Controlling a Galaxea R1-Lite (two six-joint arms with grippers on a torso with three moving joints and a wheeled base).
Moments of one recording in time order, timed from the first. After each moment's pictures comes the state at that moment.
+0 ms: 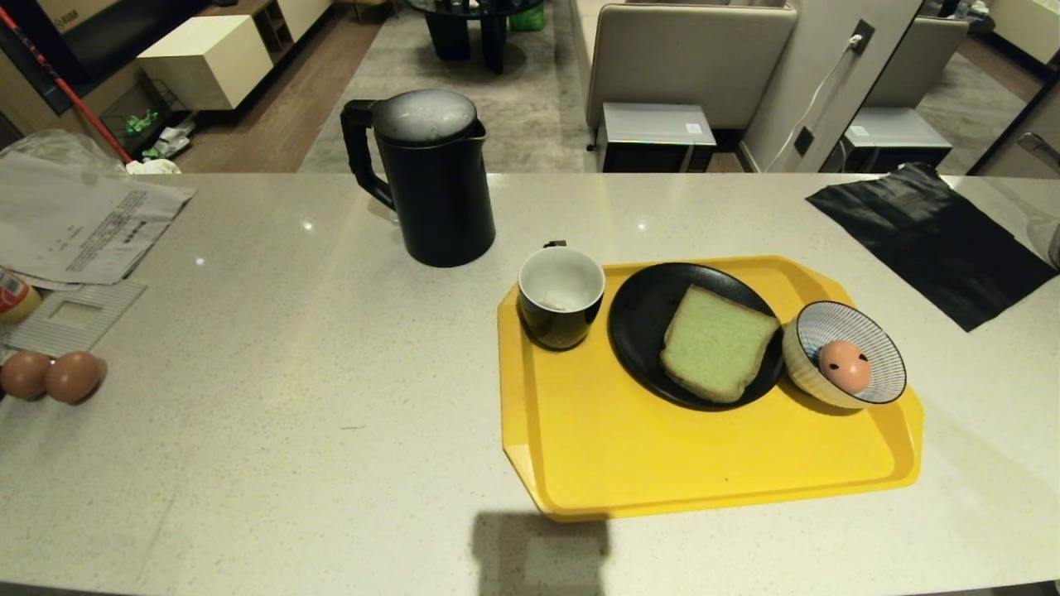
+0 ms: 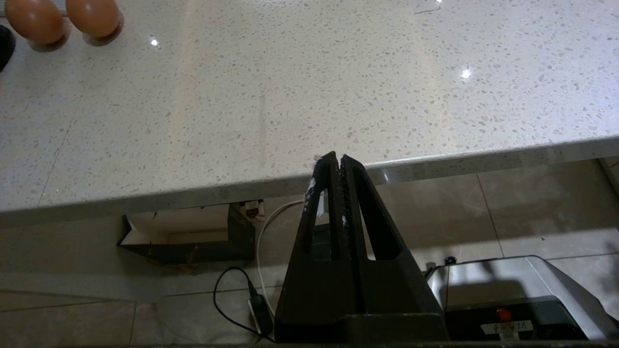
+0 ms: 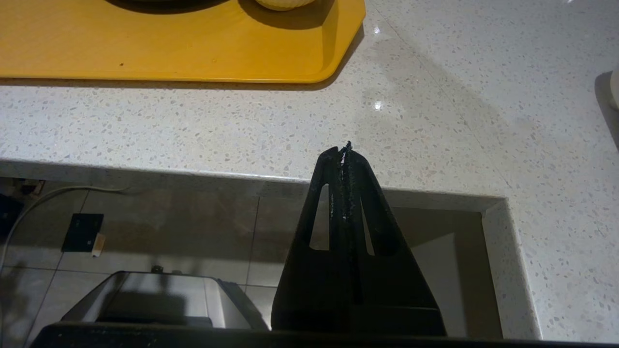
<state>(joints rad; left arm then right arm) 0.01 0.00 0.00 0.01 -0.03 0.12 0.00 0.00 0.00 0.00 0.00 -0.02</state>
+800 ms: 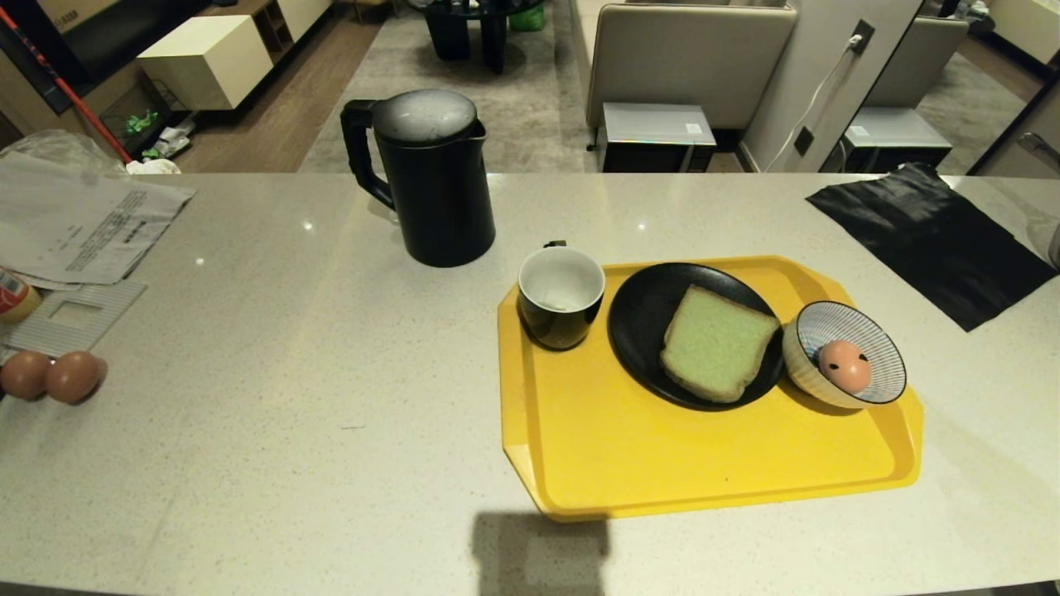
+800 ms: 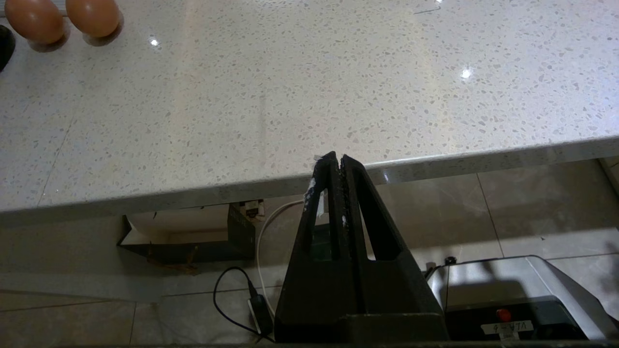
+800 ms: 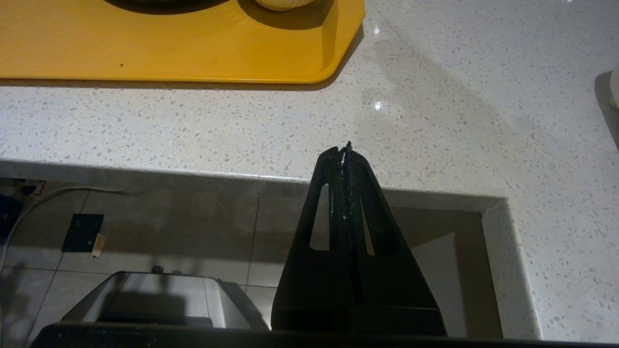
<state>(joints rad) 0.01 0.00 0.00 0.01 -0.03 0.12 0.00 0.00 0.00 0.00 0.00 -0.02</state>
